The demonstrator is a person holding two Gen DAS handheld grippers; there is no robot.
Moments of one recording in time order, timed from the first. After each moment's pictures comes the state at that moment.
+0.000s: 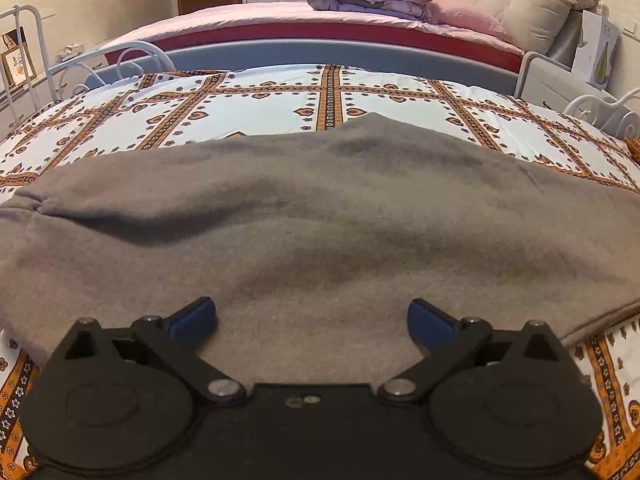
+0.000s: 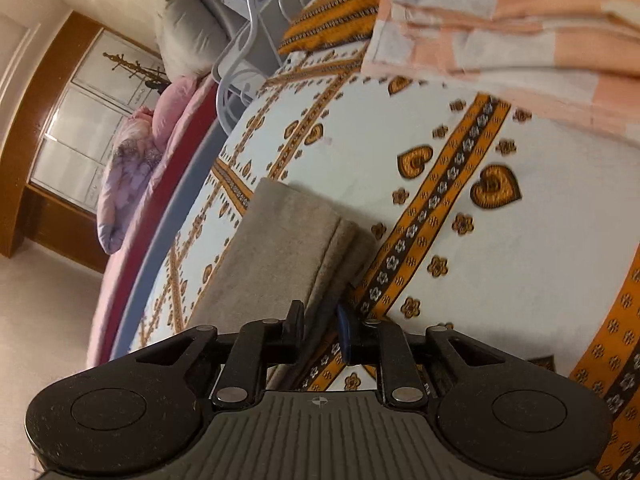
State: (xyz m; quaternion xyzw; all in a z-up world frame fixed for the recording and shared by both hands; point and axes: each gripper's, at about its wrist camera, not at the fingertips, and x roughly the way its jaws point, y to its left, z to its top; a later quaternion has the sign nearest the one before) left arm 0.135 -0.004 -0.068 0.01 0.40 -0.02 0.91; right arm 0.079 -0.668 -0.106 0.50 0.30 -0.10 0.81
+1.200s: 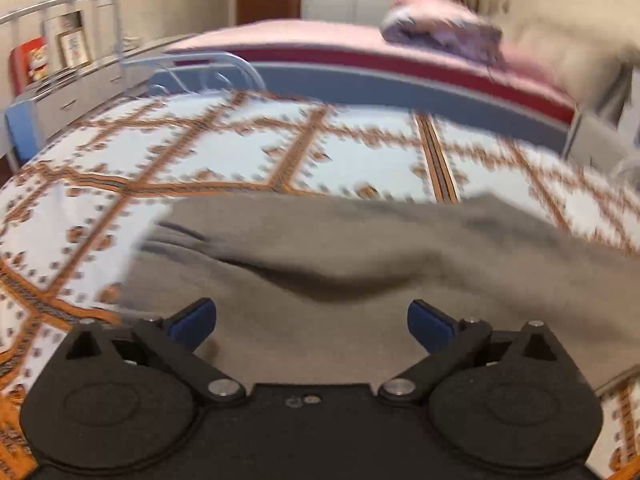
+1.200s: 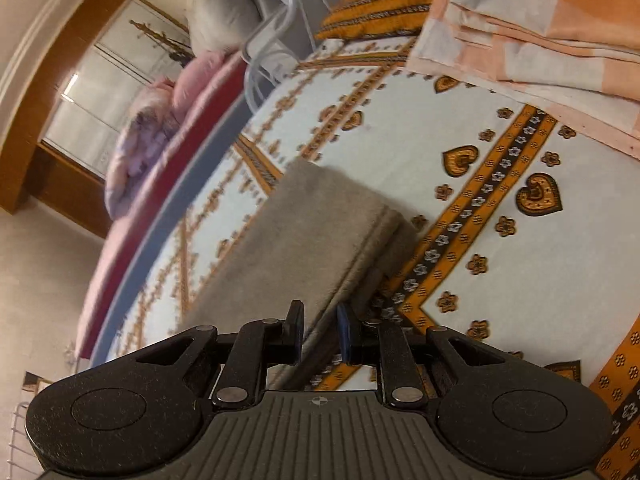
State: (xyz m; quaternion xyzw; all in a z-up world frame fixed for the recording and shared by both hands) left arm 0.125 0.111 -0.014 -0.04 0.37 0.05 0.92; right arm 0.091 -0.645 -0.094 0.45 0.32 -0.07 0.83
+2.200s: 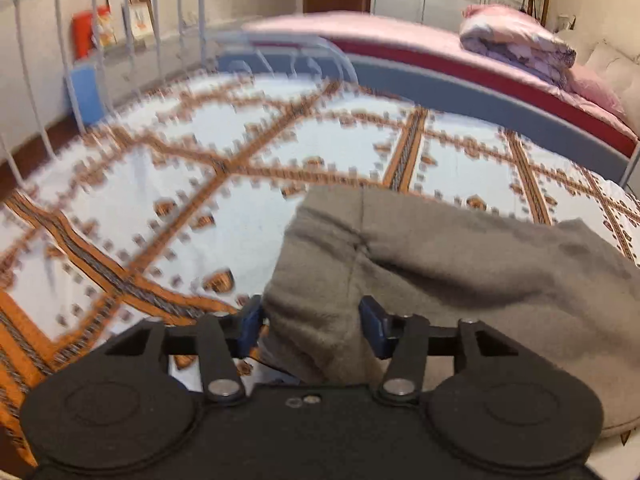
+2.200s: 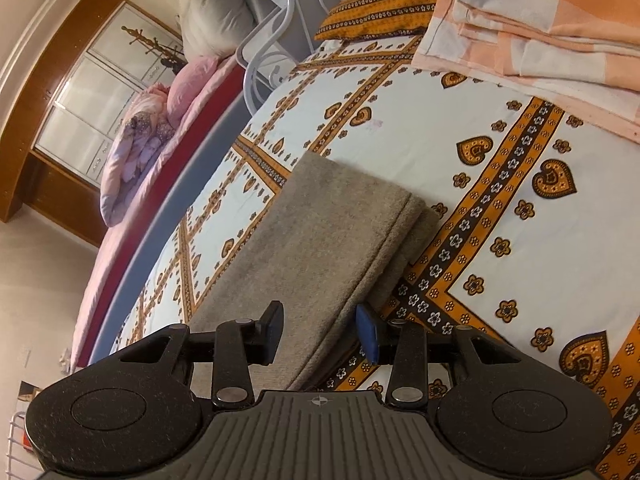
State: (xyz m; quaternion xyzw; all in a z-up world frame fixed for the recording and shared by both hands) left arm 0.118 0.170 -0.017 -0.06 0.38 0.15 0.91; right arm 0.101 -0.633 -0.092 0.45 0.31 -0.09 0.83
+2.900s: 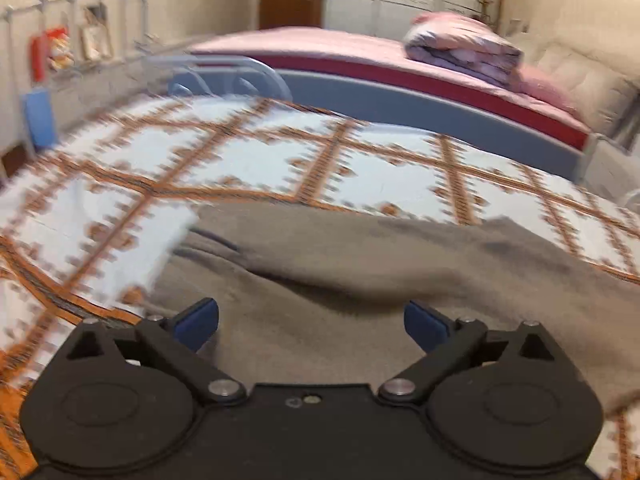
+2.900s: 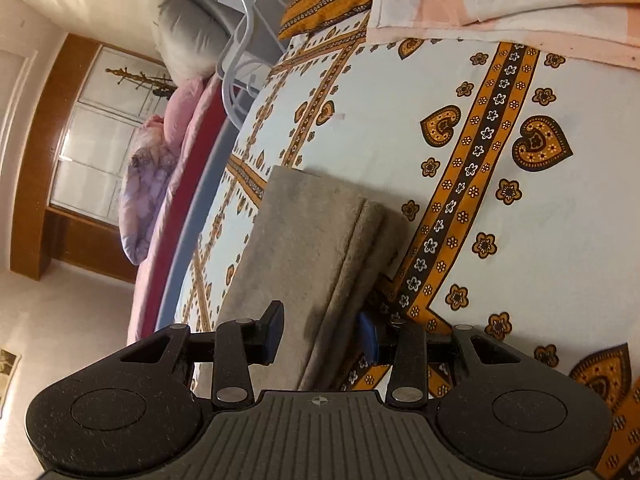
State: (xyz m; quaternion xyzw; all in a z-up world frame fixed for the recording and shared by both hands) left arm 0.126 0.112 -0.017 -0.07 0.37 0.05 0.93; right arm 0.096 -0.670 -0.125 0.55 0.29 -0.07 0.78
